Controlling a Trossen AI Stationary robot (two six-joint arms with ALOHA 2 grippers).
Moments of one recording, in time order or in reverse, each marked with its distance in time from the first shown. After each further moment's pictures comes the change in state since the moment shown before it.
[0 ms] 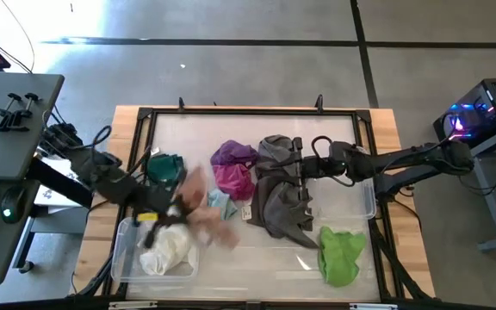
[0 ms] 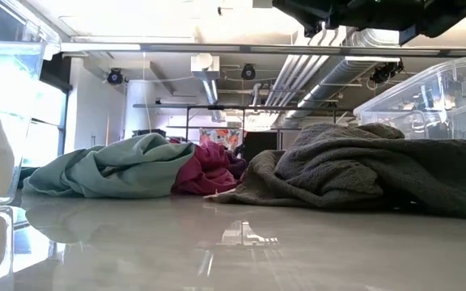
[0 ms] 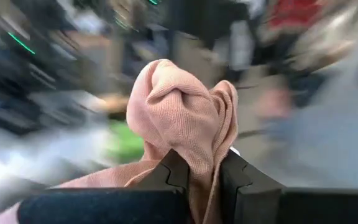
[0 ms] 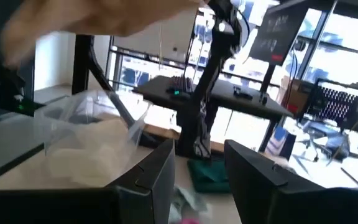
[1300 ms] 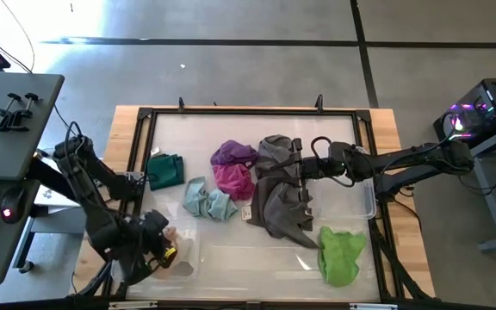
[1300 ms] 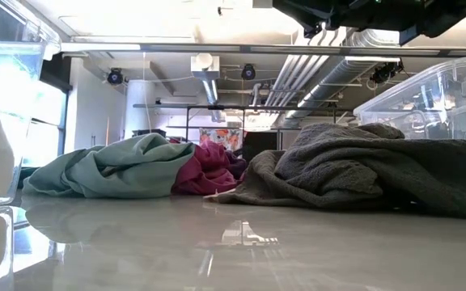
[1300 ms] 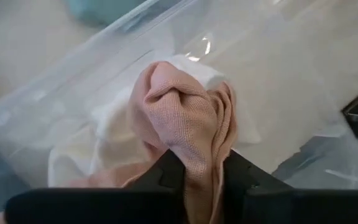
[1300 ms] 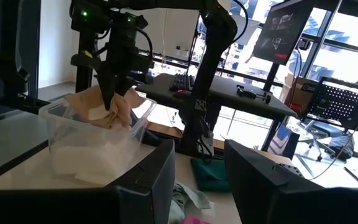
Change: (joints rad) left arm -0.365 0.254 -0.169 -0.734 -0.141 -1.739; right arm 0.001 0.000 0.000 -0.017 -0.008 -0.001
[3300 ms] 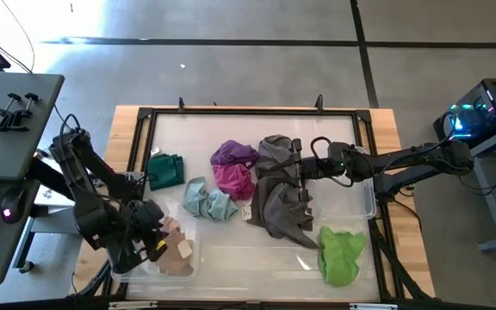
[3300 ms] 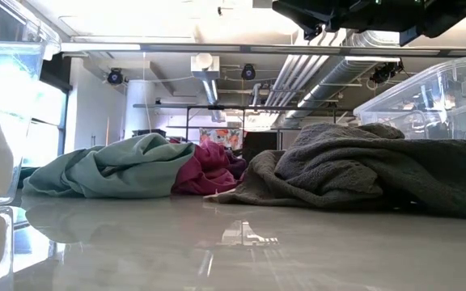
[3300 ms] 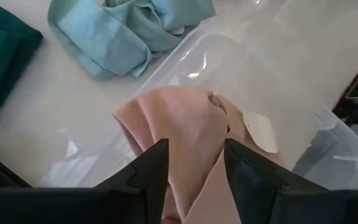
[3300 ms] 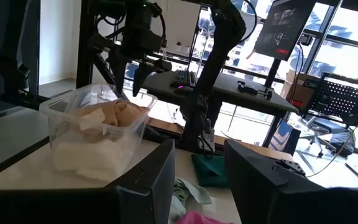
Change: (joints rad) left arm -0.010 -0.097 0.004 -0.100 -0.082 0.224; right arm 0.000 0.001 0.000 -0.017 0.000 0.000
